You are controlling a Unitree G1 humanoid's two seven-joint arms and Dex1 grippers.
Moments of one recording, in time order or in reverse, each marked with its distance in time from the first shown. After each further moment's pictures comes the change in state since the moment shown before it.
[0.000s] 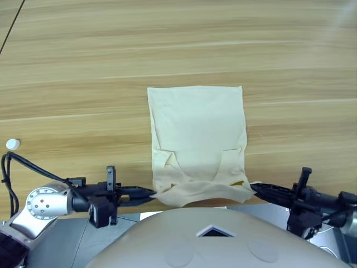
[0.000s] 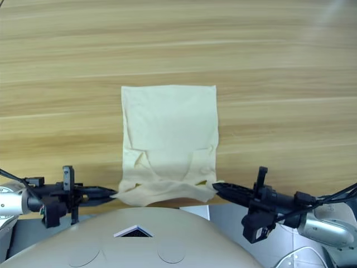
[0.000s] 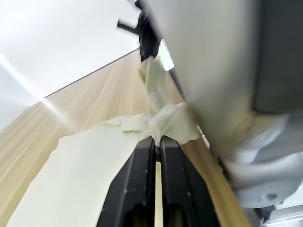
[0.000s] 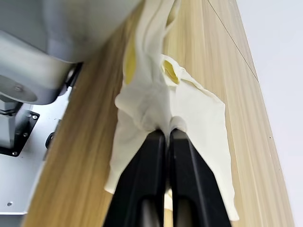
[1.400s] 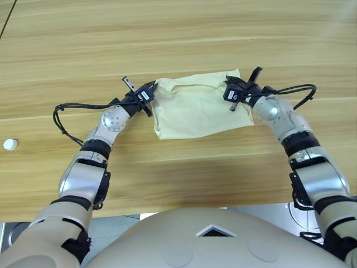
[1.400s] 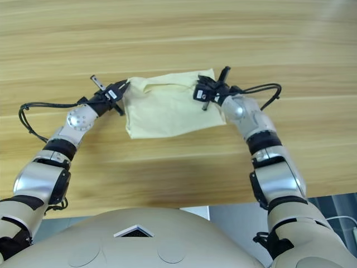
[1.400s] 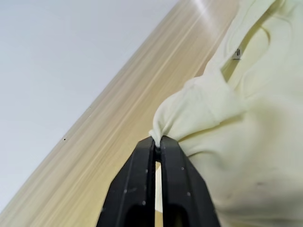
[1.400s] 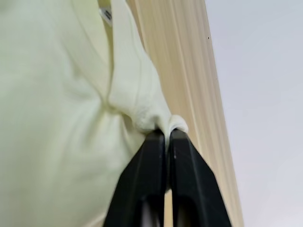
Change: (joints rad) left arm -1.014 -0.730 0.075 1.311 0.654 0.088 0.642; right arm -1.409 0.510 0.606 1.351 -0.580 0.363 -0.635
